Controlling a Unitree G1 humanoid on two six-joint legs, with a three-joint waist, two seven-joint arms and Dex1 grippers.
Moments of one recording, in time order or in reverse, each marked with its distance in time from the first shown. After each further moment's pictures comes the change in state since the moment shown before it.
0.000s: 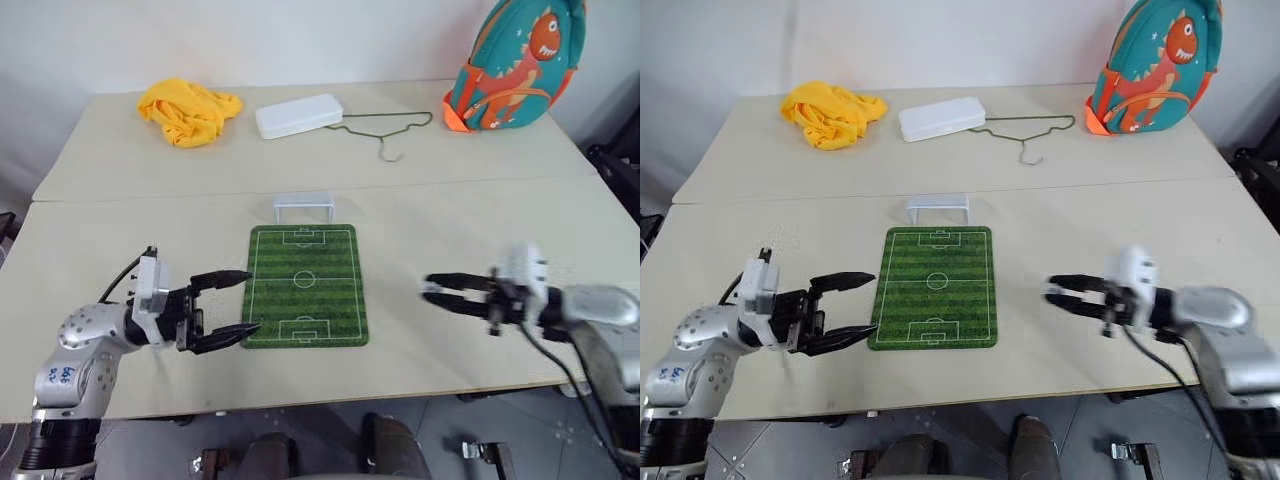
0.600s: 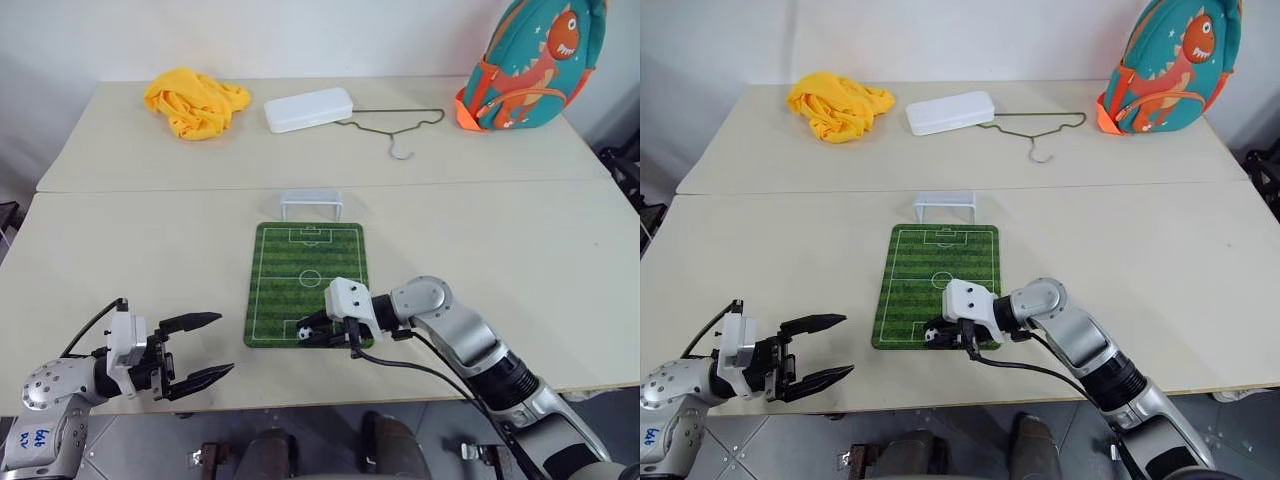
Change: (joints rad) left arm 0.221 0.001 0.065 0.011 0.064 -0.157 -0.006; right arm -0.222 0.296 0.449 0.131 -0.285 0.076 -0.059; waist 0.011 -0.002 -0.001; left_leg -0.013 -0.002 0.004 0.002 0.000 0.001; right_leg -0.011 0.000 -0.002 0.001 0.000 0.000
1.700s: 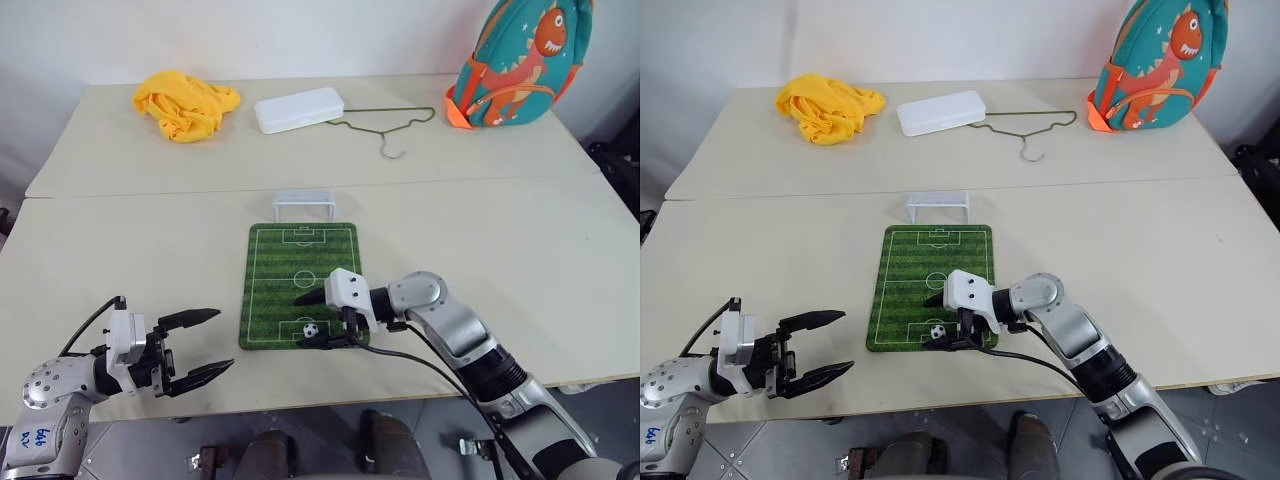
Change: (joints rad) left arm -0.016 -0.005 0.000 0.019 -0.001 -0.026 -0.002; right arm -0.006 0.049 -0.072 0.073 0.046 -0.114 0.048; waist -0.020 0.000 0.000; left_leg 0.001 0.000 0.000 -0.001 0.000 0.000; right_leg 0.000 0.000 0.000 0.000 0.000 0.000
